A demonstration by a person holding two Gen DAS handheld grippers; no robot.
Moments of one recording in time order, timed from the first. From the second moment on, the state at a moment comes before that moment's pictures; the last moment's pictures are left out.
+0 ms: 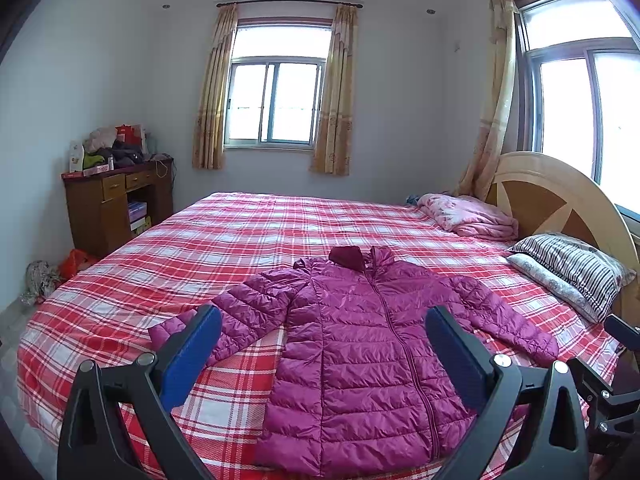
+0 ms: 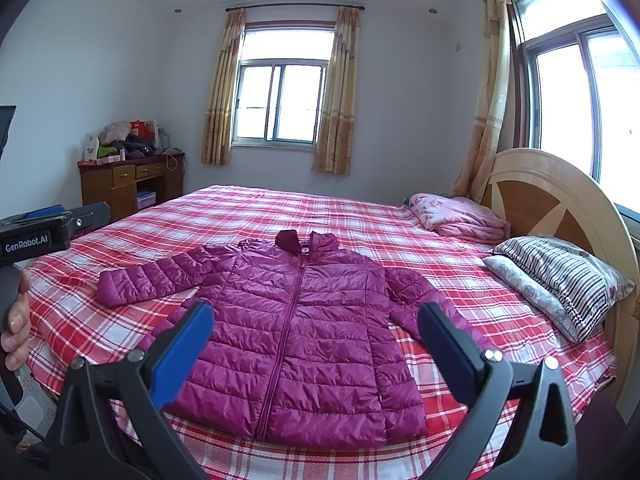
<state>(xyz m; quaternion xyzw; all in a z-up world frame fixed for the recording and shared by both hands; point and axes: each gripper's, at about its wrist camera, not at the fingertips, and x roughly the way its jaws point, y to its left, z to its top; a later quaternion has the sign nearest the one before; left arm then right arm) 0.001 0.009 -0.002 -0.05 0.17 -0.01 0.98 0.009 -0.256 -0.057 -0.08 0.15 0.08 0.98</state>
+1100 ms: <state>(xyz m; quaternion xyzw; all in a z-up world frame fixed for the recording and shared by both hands) 0.000 0.010 -0.004 -0.05 0.17 0.00 0.99 0.007 -0.257 -0.056 -0.09 0.14 0.07 0.98</state>
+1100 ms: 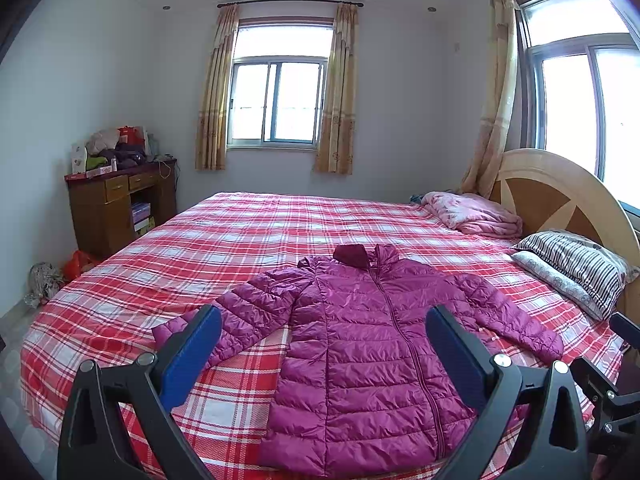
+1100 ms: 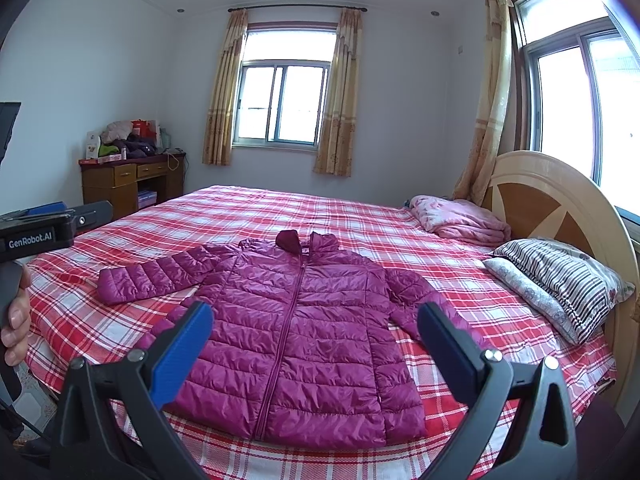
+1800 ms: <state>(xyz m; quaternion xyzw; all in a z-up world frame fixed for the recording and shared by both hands) 0.005 0.009 -0.009 -0.04 0.17 0.00 0.98 0.009 -0.258 -0.061 -0.09 0.15 0.08 0.98</state>
